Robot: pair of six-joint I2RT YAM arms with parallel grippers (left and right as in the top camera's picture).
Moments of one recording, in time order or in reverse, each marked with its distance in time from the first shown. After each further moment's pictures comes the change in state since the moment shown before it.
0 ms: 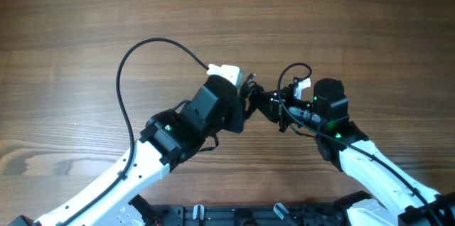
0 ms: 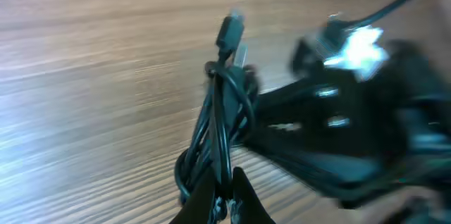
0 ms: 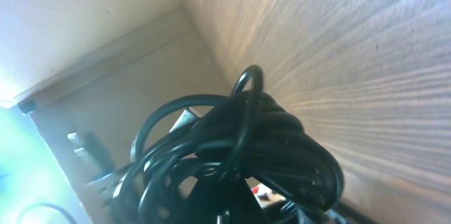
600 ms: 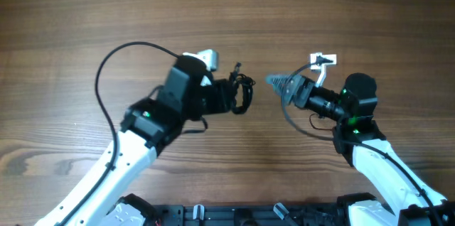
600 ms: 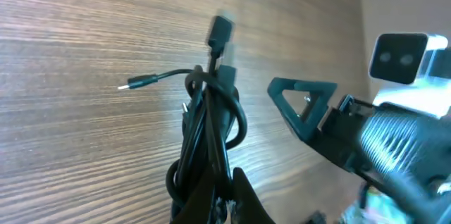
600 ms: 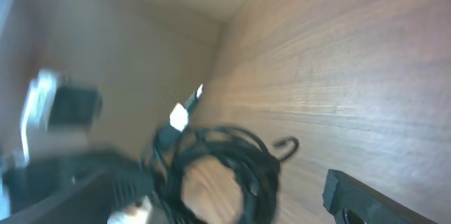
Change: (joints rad) left arm 0.248 -0.002 -0.002 0.036 0.320 -0.165; right arm -0.209 -0.015 -0.002 0.150 -0.180 -0.857
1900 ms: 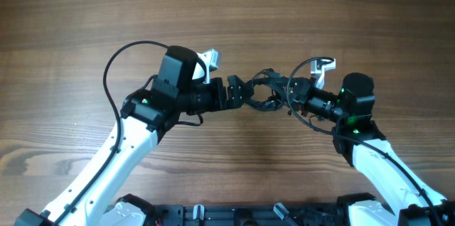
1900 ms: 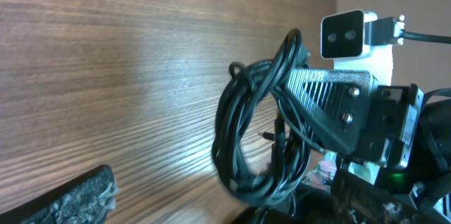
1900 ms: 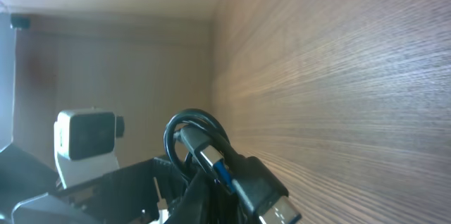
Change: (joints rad) left arm 0.064 0.079 0.000 0.013 0.231 0.024; right arm 0.000 0.000 0.000 -0.065 0.035 0.320
